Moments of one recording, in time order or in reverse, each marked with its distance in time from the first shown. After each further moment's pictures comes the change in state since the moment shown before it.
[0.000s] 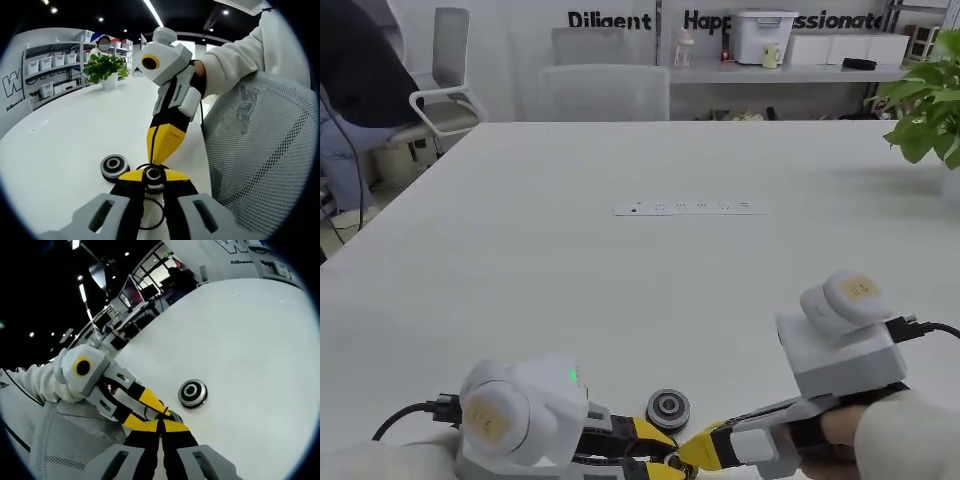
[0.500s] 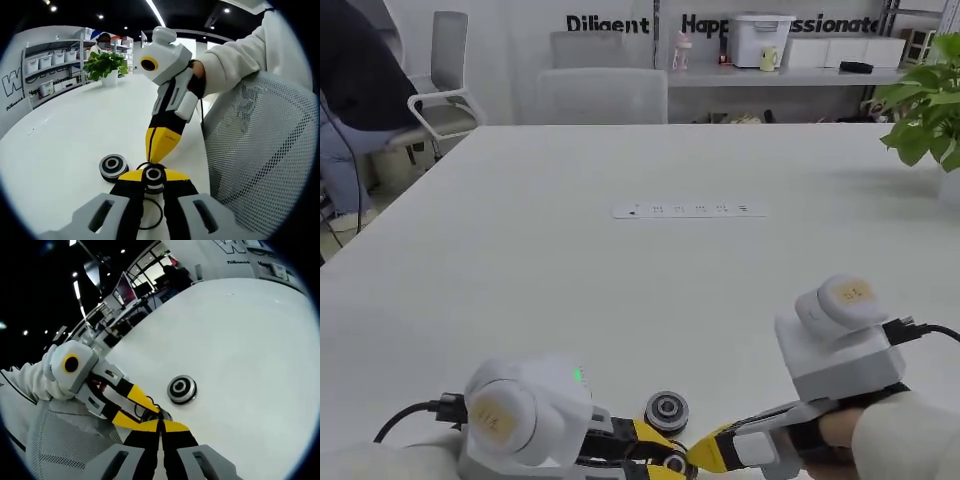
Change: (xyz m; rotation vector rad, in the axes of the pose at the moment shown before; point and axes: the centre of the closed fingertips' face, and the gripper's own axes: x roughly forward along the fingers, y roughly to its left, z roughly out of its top) left arm 0.001 -0.002 0.000 -0.003 0.030 0.002; right arm -0.002 -0.012 -0.005 0.009 0.019 -0.050
